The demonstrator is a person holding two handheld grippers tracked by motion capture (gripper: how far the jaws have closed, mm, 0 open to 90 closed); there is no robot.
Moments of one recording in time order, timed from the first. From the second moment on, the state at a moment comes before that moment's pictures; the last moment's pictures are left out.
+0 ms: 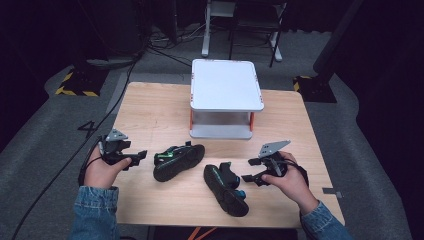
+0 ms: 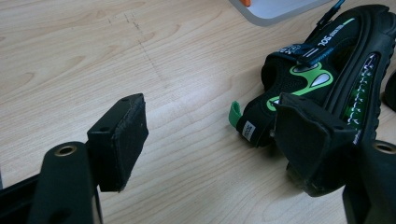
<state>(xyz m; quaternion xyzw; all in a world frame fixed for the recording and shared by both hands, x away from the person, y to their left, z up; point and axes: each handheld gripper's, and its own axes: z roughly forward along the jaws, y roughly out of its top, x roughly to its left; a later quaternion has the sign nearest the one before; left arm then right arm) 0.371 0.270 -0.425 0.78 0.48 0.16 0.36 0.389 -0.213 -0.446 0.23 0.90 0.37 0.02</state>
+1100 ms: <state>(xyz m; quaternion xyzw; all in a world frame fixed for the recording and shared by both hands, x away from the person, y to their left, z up) 0.373 0.270 -0.431 0.79 0.48 0.15 0.35 0.377 -0.182 -0.464 0.15 0.91 0.40 0.00</state>
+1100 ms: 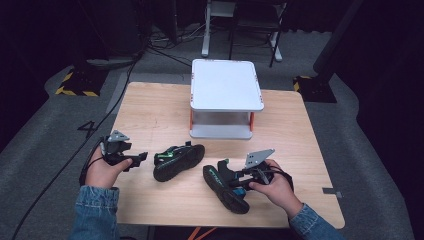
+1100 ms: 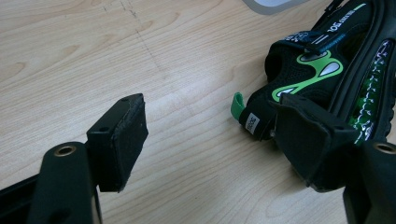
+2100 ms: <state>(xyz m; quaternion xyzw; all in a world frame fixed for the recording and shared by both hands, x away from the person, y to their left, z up) 0.375 0.265 -0.436 0.79 0.48 0.14 0.34 0.396 -0.177 -0.459 0.18 0.89 0.41 0.09</state>
